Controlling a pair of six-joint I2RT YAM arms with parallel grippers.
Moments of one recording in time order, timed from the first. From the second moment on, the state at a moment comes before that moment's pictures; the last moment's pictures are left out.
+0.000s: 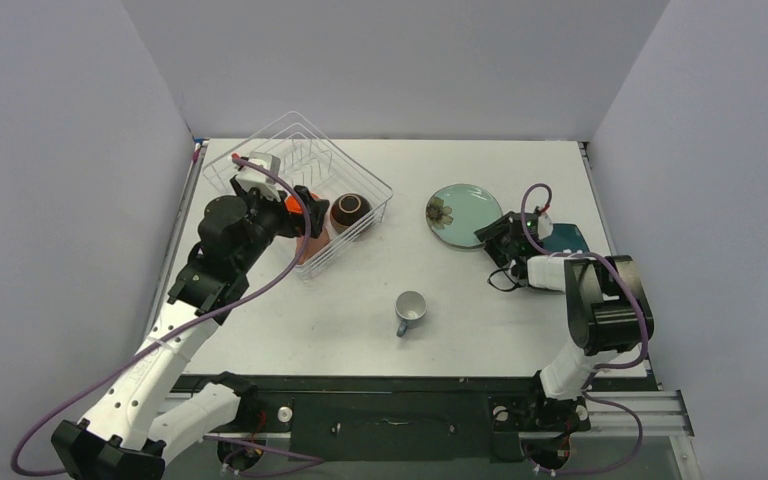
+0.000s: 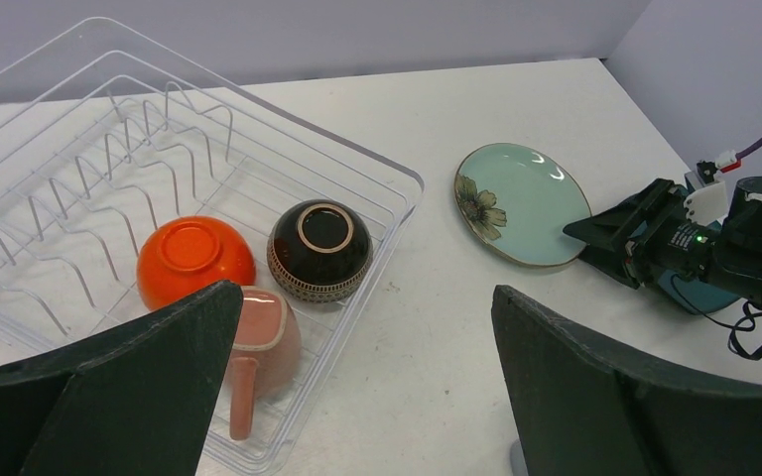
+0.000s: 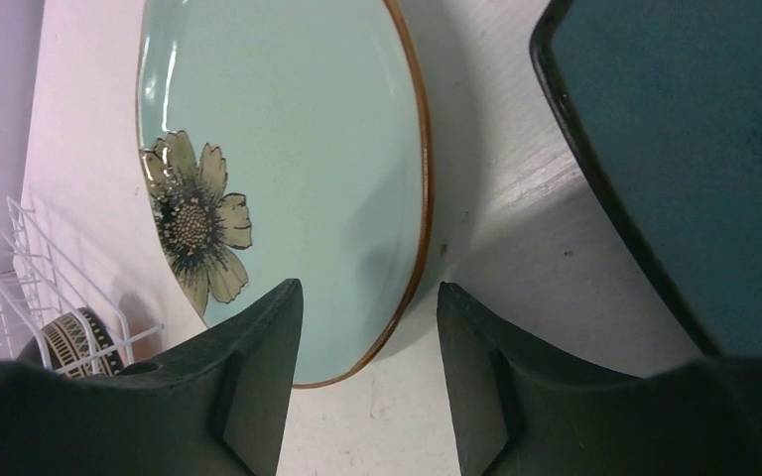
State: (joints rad) left arm -0.42 0.94 0.97 -0.16 -0.02 -0.24; right arm 0.09 1.69 0.68 0.33 -0.01 0.99
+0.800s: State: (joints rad) left arm -0.42 1.00 0.97 -0.16 0.02 -0.26; right arm 0.05 1.74 0.67 0.47 -0.06 1.01
